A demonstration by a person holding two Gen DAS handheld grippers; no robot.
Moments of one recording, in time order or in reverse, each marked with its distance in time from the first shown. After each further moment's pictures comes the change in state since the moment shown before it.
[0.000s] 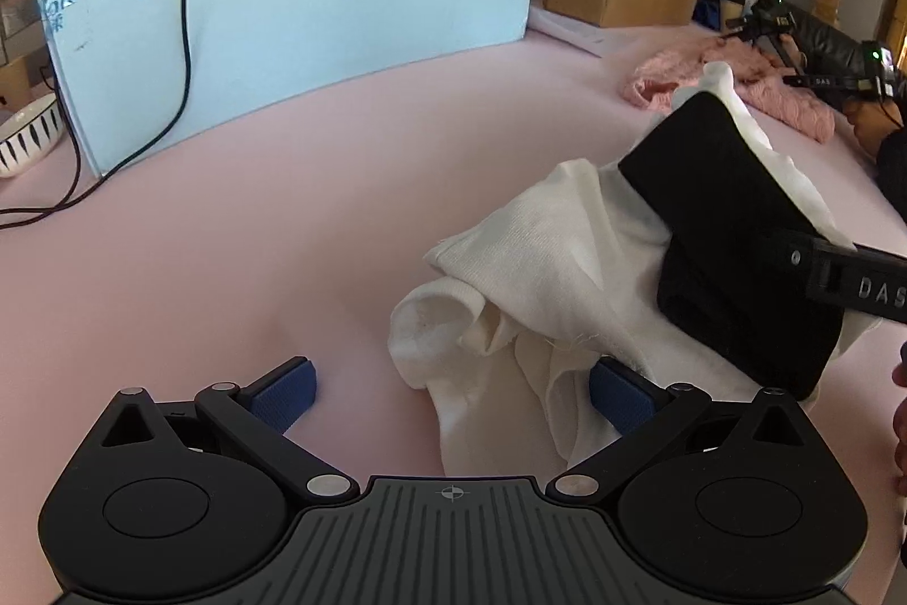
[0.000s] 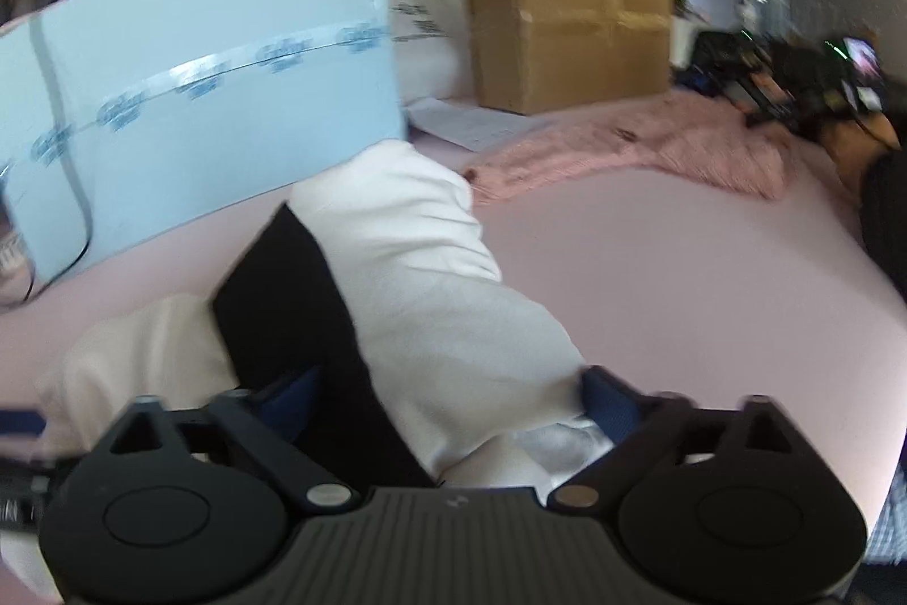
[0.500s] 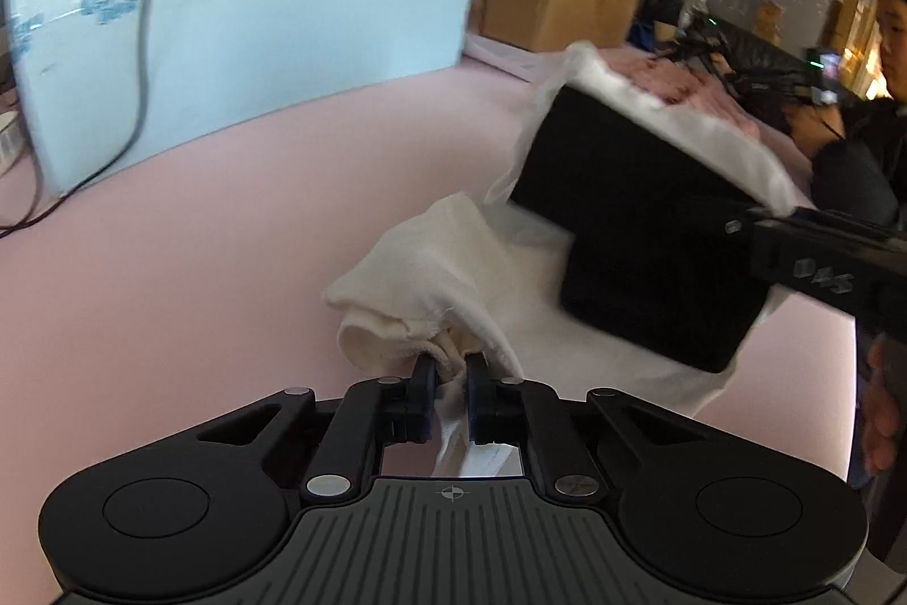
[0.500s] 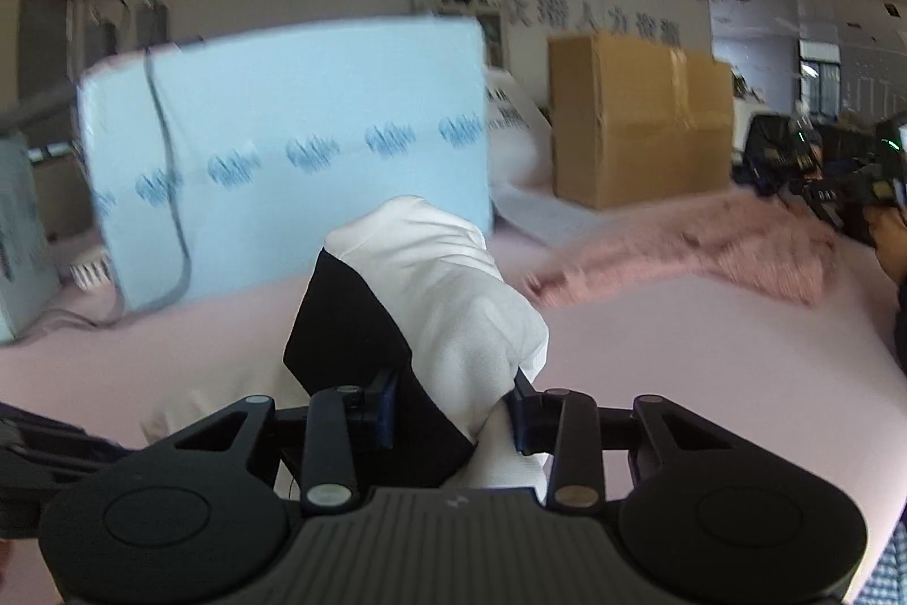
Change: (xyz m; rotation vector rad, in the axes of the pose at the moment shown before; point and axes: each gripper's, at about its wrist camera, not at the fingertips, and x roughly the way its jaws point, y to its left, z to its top) left arm -0.033 0.004 0.003 0.023 -0.041 -0.104; right arm -0.059 0.036 0.029 -0.047 -0.193 0.137
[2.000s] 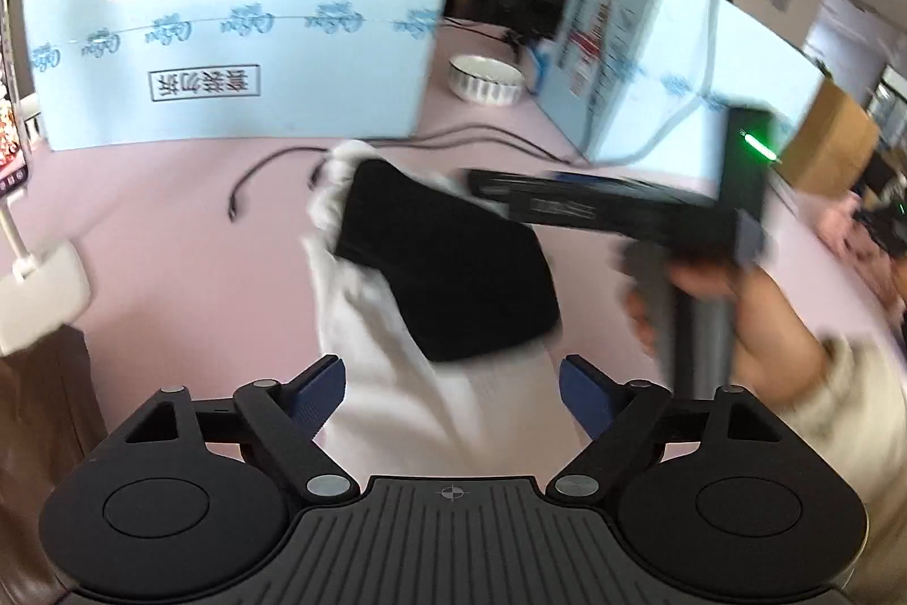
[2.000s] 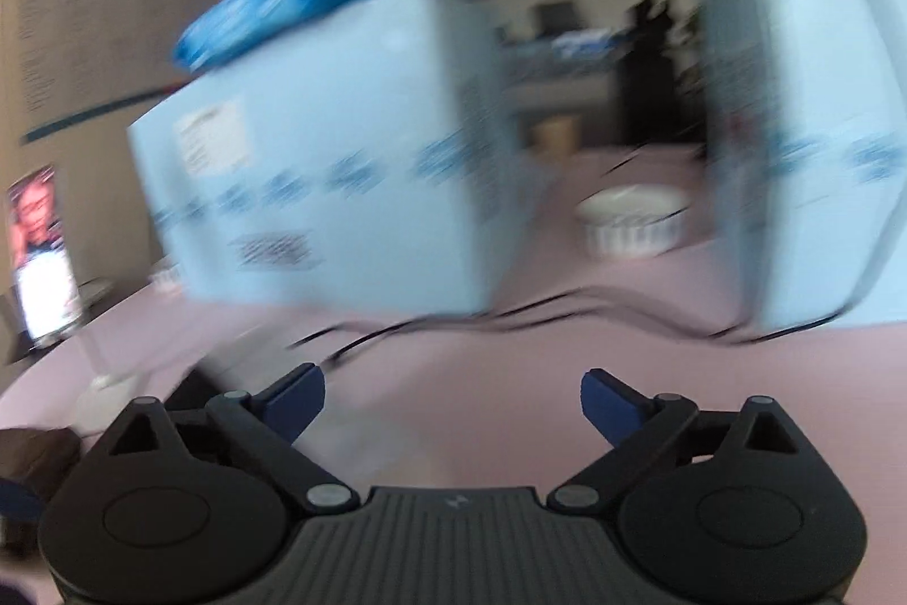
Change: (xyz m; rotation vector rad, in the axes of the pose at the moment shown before) left arm -0.279 0.265 -0.099 -0.469 0.002 0.286; right arm 0.064 0.353 0.003 -0.137 0.183 0.640
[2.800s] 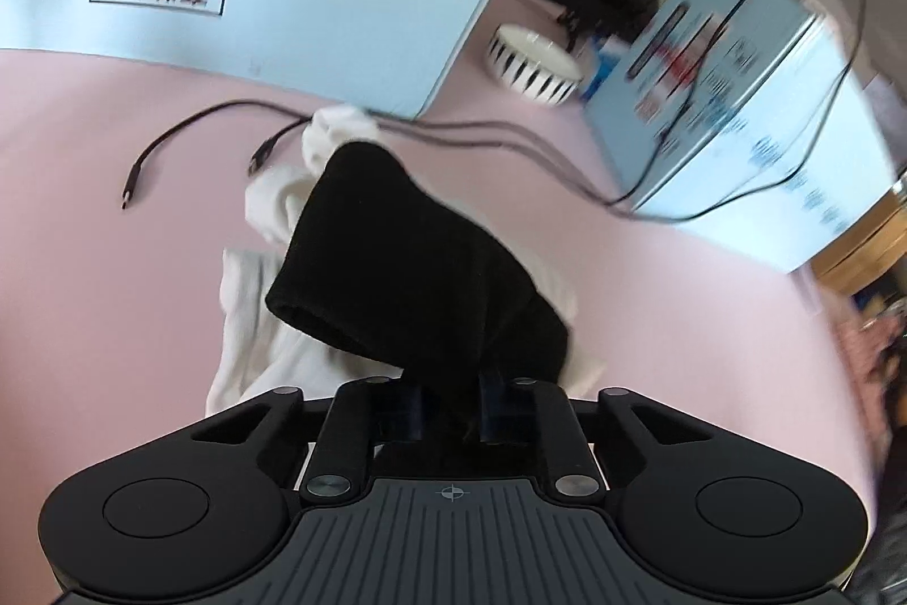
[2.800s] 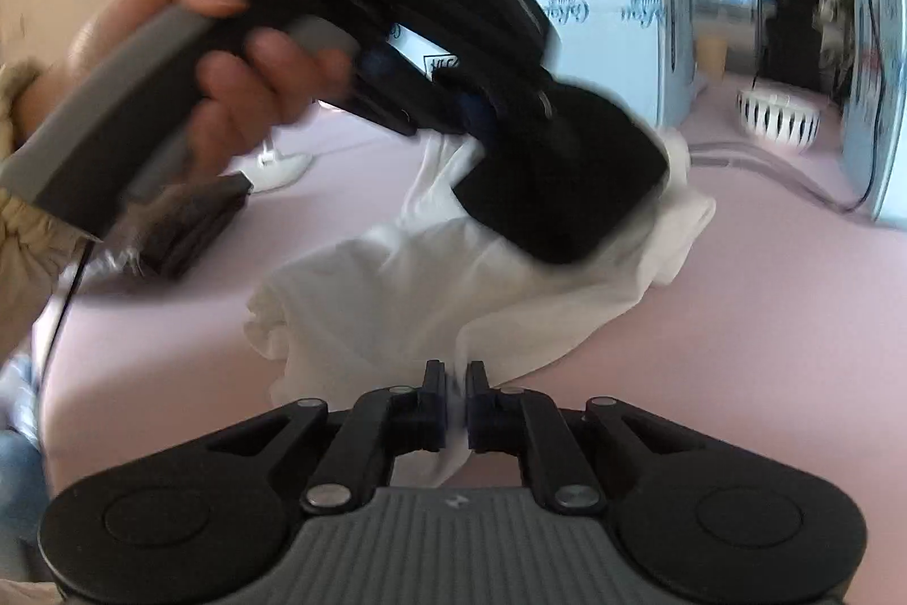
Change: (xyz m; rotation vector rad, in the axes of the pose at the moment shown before) left arm 0.081 0.022 0.044 -0.233 0.007 -0.104; right arm -0.049 0.074 -0.093 -0.311 0.162 0.161
